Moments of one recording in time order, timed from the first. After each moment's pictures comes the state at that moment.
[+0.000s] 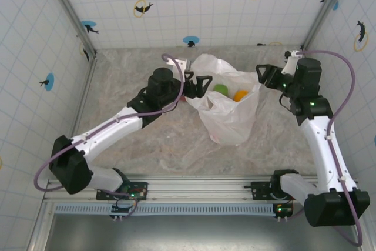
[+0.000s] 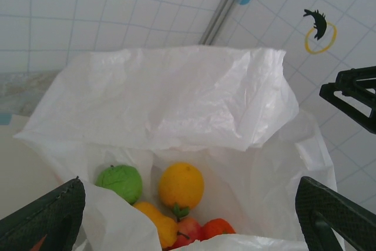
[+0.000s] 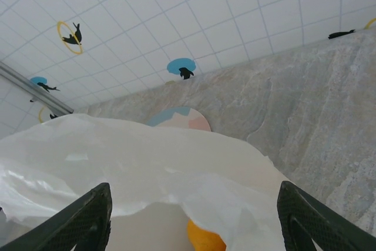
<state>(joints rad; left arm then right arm) -0.75 1.35 1.08 0.06 0.12 -0.41 0.08 1.05 1.10 -0.44 -0.32 0.39</state>
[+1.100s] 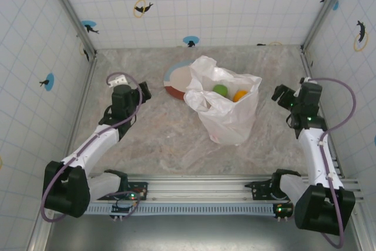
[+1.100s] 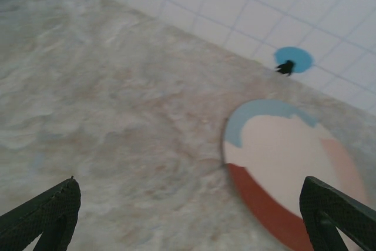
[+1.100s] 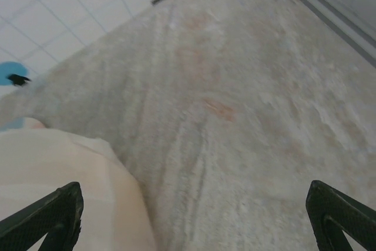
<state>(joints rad) -0.28 1.15 0.61 0.09 -0.24 -0.48 -0.12 0.99 0.68 -0.29 -0.04 0.39</state>
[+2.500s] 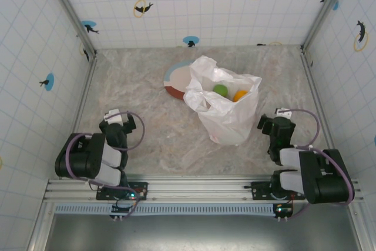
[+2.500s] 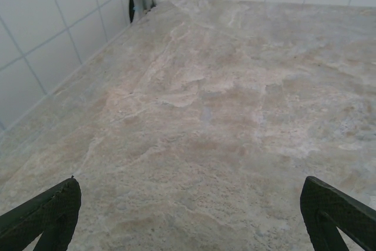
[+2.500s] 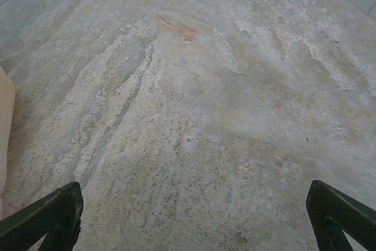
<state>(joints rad) -0.04 1.50 0.01 1.20 -0.25 -0.03 0.10 1.25 0.07 0.68 0.29 0.18</state>
